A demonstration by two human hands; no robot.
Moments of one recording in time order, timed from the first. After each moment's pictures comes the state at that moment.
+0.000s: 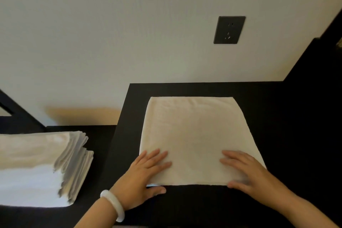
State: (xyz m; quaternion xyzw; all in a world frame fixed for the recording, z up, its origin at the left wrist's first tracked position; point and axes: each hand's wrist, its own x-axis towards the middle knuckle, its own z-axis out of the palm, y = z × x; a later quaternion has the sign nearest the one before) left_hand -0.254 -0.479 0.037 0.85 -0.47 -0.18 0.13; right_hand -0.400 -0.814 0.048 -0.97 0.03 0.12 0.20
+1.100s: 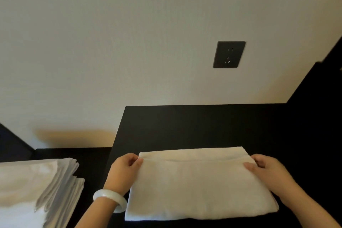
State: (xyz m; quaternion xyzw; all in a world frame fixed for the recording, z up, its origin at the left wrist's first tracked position) left_hand -0.168 -0.519 0.064 0.91 -0.02 -0.18 0.38; right_hand -0.318 -0.857 0.070 -0.83 0.38 0.04 0.40
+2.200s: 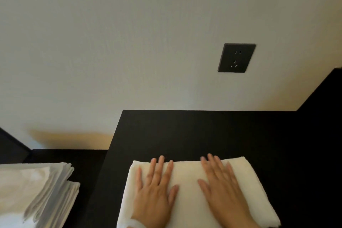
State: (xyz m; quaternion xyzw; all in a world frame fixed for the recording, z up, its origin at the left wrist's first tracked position) left_hand -0.199 -0.576 -0.007 0.96 -0.26 0.00 0.06; right_hand -0.270 -0.779 0.017 -0.98 0.16 0.06 0.06
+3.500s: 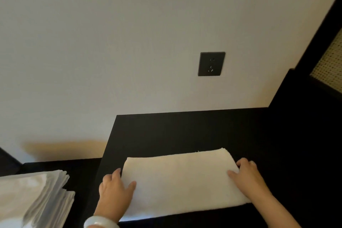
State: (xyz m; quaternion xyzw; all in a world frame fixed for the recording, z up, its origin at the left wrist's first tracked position) left_hand -0.196 -0.522 0.061 0.96 0.02 -0.18 0.22; right_hand -0.312 -0.836 0.066 -0.86 0.45 0.08 0.24
